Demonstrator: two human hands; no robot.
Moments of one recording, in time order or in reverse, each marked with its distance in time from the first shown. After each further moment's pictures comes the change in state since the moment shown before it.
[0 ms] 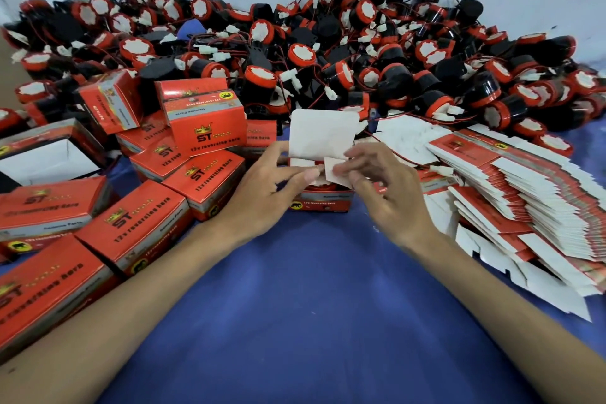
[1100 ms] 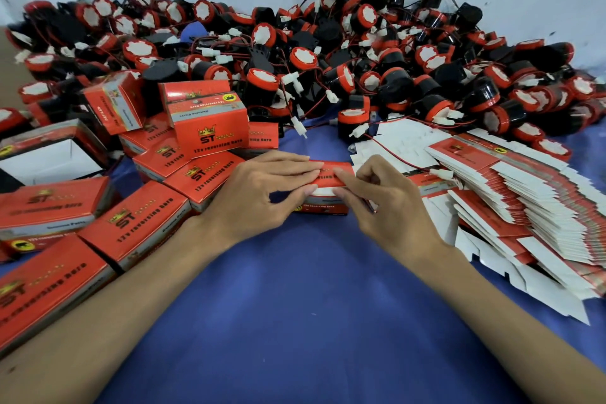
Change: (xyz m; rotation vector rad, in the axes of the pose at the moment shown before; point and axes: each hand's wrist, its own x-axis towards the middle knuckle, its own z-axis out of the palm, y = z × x) left_hand 0.000 -0.006 -0.010 0.363 0.138 0.487; right_hand -0.007 0.008 0.004 -0.518 0.138 -0.343
